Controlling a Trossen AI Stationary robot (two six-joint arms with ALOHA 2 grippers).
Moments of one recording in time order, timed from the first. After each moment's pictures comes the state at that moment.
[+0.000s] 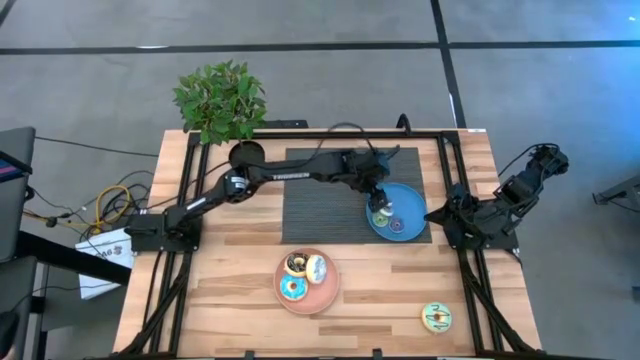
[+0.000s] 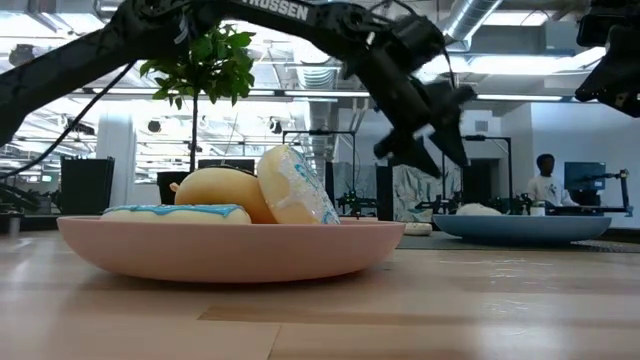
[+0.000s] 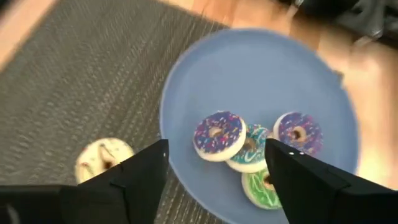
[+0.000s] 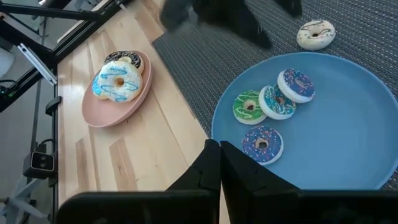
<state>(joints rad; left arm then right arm) 0.18 2.49 2.35 -0.67 0.01 -0.22 0.68 0.36 0.58 -1.04 0.58 1.07</state>
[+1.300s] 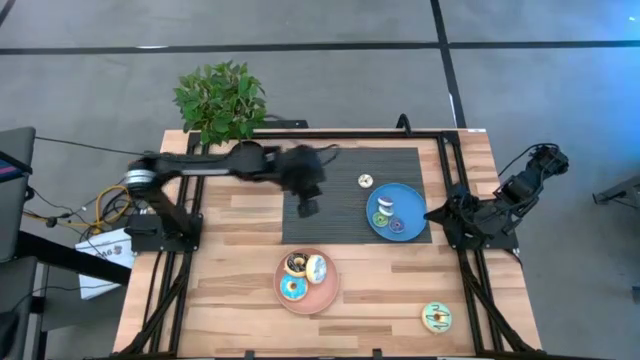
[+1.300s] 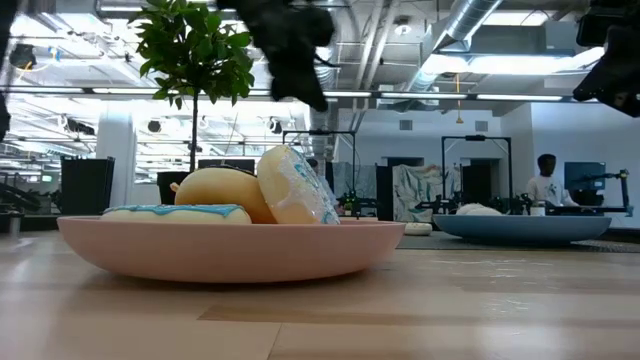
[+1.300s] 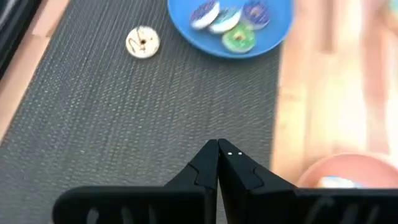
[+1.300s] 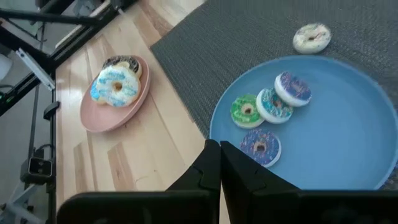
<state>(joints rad) 0.18 1.68 1.43 -0.62 0.05 -0.06 0.68 0.36 0.58 -1.04 0.59 1.07</state>
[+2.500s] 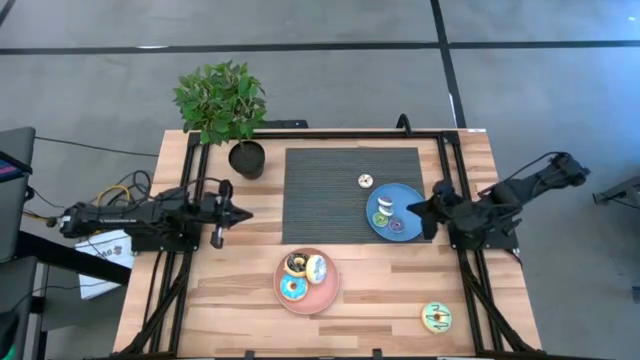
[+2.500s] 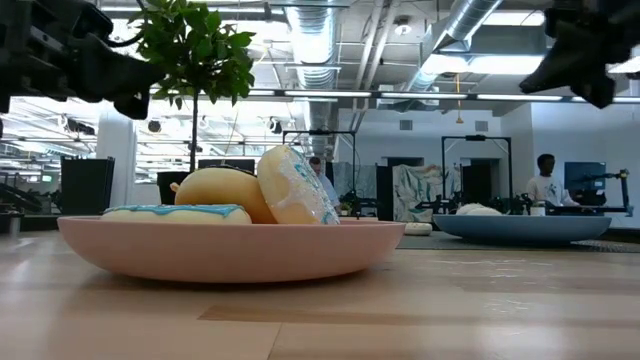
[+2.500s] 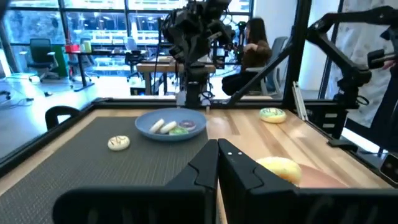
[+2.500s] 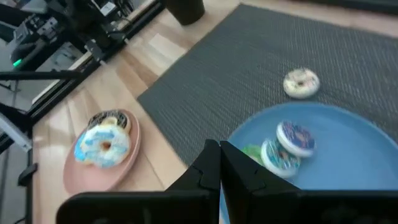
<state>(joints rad) 0.07 0.17 0.01 0.23 0.11 -0.02 0.45 0.57 0.58 -0.74 0.62 0.97</state>
